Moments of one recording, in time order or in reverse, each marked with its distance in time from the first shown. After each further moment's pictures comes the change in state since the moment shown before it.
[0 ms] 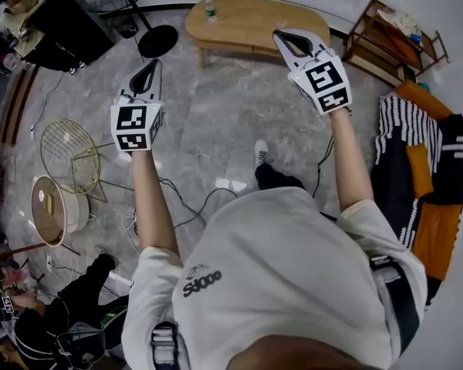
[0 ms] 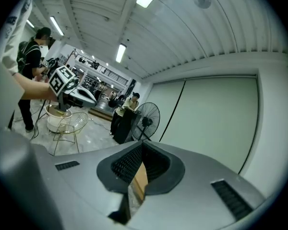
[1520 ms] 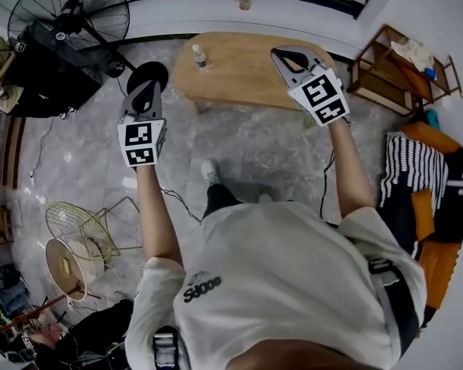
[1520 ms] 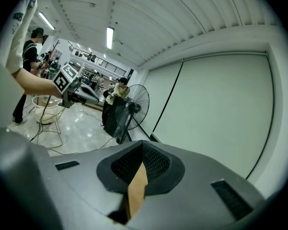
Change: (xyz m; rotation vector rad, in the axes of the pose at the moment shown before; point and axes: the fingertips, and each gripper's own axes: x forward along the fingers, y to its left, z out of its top) left arm 0.397 0.149 -0.042 -0.016 0.095 -0.006; right arm 0.304 -0.248 -0.118 0.009 0.106 0.033
